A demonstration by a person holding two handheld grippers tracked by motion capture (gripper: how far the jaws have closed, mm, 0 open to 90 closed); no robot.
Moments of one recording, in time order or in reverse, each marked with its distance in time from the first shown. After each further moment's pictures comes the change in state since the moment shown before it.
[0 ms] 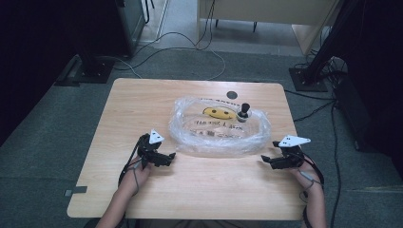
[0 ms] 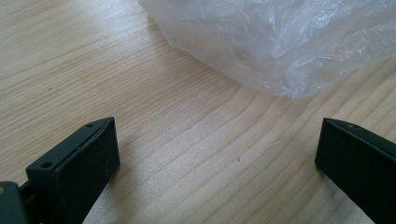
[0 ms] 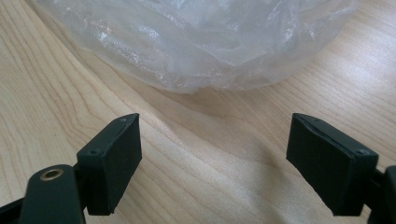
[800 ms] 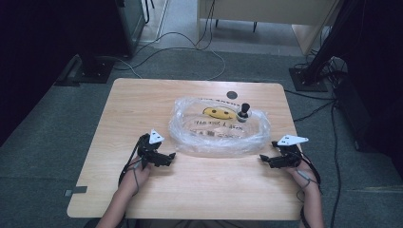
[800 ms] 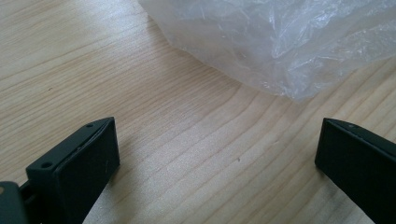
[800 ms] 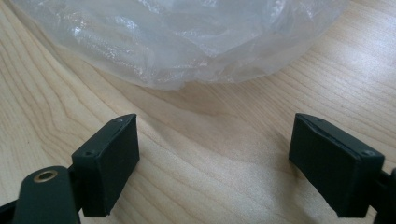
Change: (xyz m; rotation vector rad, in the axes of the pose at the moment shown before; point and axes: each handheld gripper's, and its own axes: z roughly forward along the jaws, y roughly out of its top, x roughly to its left) left arm 0.000 0.000 0.000 0.000 0.000 0.000; right arm -0.007 -0.005 0.011 -0.004 0.005 0.045
